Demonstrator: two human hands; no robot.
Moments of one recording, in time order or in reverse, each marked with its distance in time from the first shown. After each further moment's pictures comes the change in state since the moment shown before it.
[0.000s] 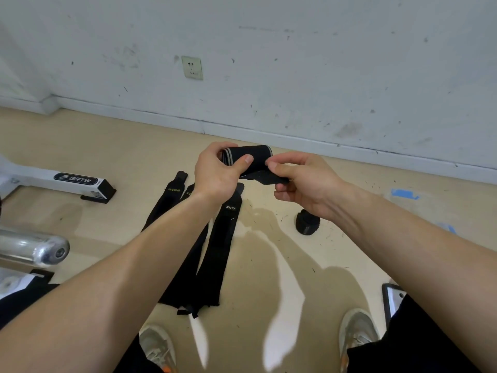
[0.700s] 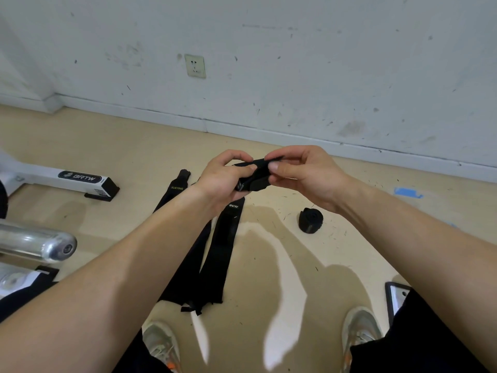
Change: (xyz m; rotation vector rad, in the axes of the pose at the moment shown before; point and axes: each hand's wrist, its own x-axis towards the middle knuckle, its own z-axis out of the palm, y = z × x) left_hand -0.008 0.006 -0.011 -0.344 -0.326 -0.351; right_hand 0.008 0.003 -0.008 -0.046 -0.210 -0.198
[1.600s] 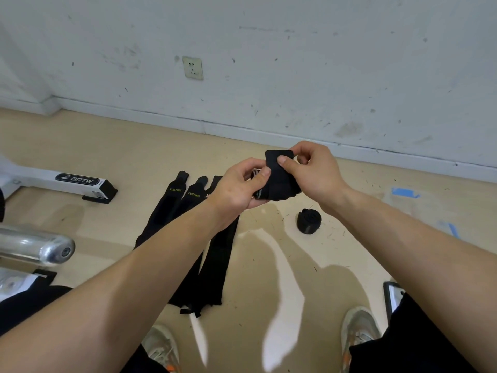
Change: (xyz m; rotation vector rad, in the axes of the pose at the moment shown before) left_hand -0.008 -0.019 0.017 0.084 -0.182 0.161; right_hand 0.010 0.013 -0.005 -0.478 0.405 -0.124
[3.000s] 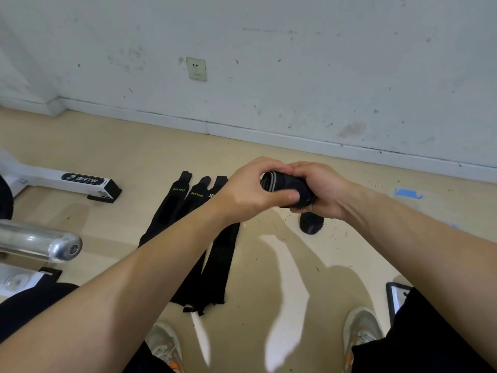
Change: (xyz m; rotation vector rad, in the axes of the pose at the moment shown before) left_hand -0.011 0.016 0.001 0.512 -0.125 0.260; right_hand -0.009 -0.002 -0.007 0.340 -0.366 0.408
